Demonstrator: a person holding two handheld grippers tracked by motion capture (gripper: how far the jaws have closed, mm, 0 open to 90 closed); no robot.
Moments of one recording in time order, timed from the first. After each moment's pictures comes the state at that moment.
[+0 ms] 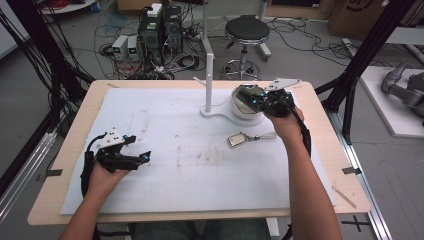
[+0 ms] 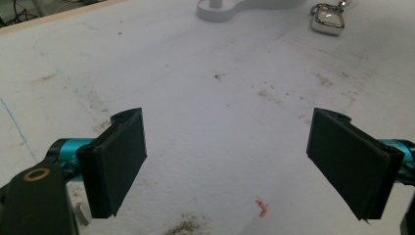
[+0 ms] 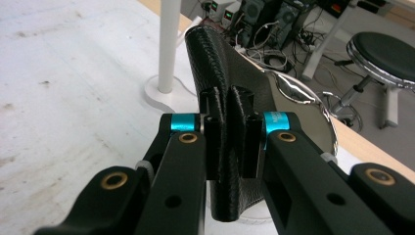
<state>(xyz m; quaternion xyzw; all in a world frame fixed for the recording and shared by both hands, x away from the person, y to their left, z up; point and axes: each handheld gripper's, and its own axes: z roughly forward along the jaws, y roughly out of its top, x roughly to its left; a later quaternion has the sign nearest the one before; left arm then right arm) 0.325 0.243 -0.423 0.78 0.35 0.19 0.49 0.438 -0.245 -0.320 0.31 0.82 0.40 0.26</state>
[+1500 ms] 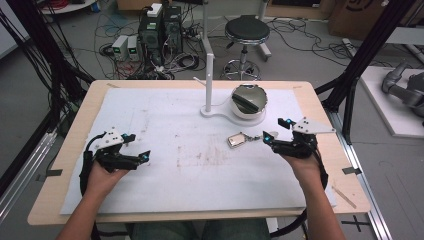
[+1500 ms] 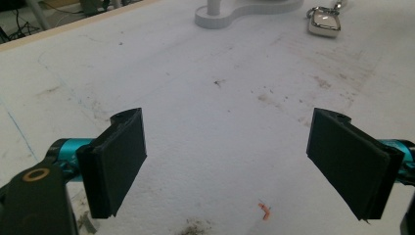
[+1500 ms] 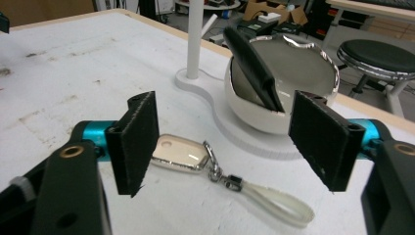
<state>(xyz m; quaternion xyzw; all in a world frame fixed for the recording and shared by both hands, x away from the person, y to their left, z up) 0.325 0.246 -0.420 0.78 0.33 0.20 0.49 0.331 -0.294 -0.365 0.34 0.76 0.49 0.27</state>
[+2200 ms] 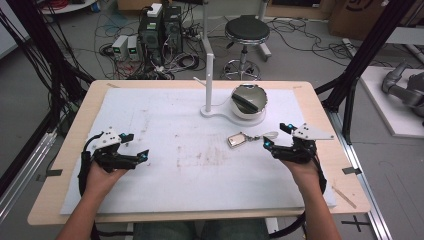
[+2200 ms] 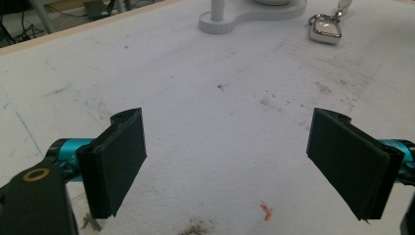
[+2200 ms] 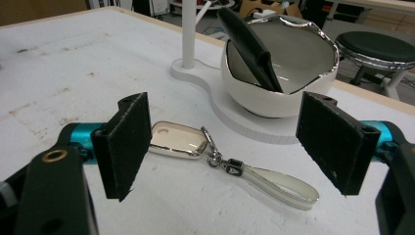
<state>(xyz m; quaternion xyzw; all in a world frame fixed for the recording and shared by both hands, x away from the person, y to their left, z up) 0.323 0.249 -0.419 0.77 0.34 0.20 0.50 0.329 -0.297 -0.382 0.35 0.75 0.49 0.27</state>
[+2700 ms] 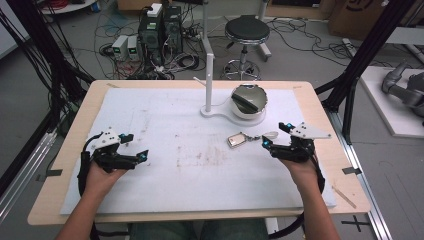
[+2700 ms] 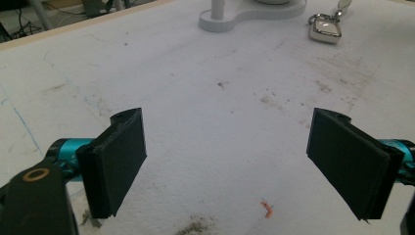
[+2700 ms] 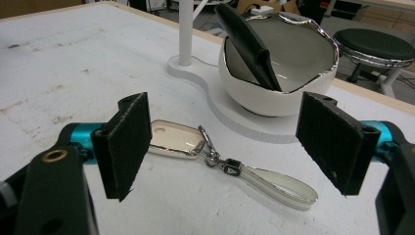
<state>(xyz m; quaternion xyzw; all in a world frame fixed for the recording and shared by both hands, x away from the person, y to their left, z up) 0.323 0.251 -0.421 0.77 0.34 0.20 0.50 0.332 -0.294 -0.381 0.36 0.75 0.48 0.27</state>
